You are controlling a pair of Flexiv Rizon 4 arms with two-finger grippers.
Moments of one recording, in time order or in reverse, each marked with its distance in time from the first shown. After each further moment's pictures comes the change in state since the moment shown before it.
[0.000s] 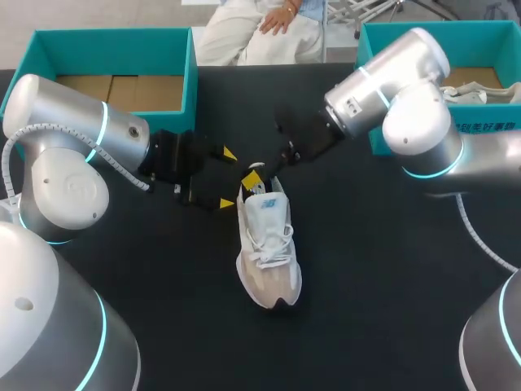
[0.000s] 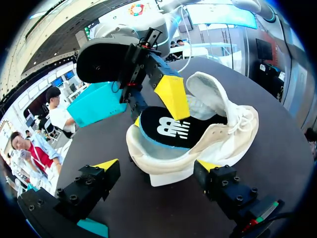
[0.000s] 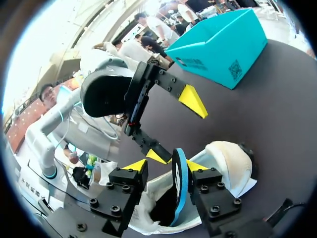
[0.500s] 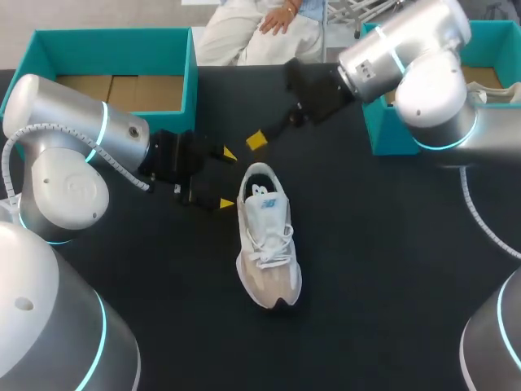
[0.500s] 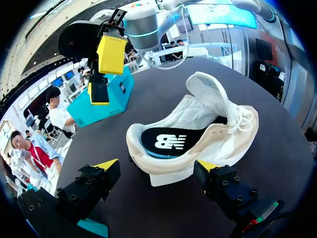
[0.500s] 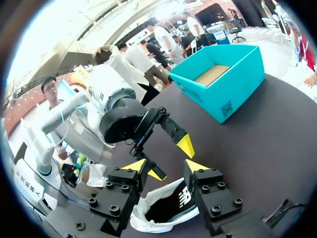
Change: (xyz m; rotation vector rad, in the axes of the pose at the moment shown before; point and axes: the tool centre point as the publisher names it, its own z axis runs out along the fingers) left arm 0.000 0.000 0.000 0.000 0.000 0.000; right arm 0.004 0.051 -0.055 -0.083 -0.083 -0.093
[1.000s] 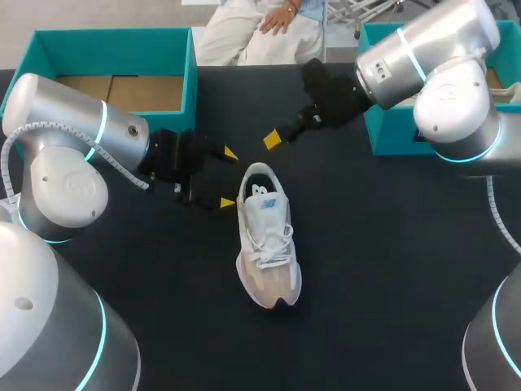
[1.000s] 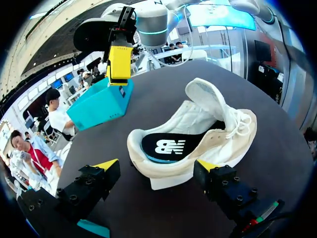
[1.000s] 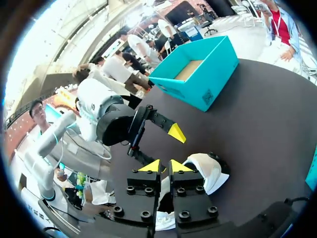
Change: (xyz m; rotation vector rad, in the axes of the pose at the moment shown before) left arm -0.002 -0.008 -0.005 0.033 0.007 0.008; right arm 0.008 -0.019 -0.017 -0.042 -0.114 0.200
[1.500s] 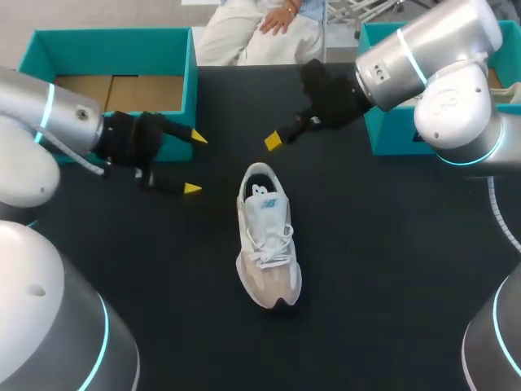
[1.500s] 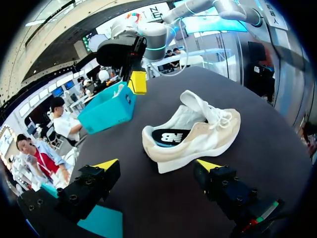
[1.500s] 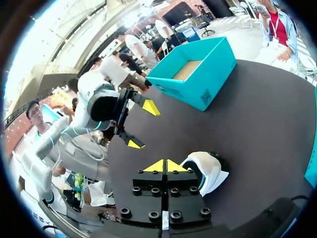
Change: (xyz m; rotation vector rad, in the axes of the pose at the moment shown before) left arm -0.012 0.010 -0.073 0.044 -0.011 0.017; right arm 0.000 -0.002 -0.001 -0.001 -0.028 0.016
